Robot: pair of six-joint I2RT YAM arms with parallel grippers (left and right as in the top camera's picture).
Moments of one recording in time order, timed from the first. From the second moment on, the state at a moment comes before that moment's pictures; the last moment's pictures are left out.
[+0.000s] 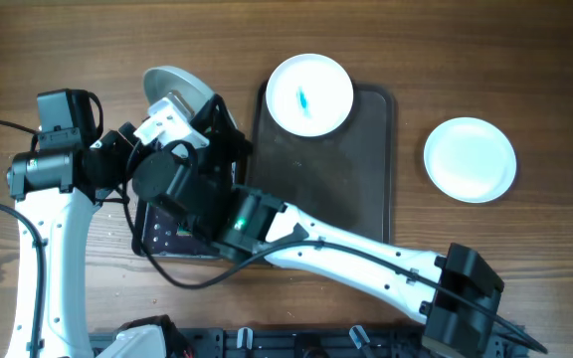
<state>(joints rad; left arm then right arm) 0.17 1.31 1.18 -1.04 -0.01 -0.57 1.17 1.88 1.63 -0.16 1.16 -0.32</state>
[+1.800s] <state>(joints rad) 0.17 1.31 1.18 -1.04 -0.01 -0.57 1.07 1.88 1.65 -0.44 1.14 -0.09</state>
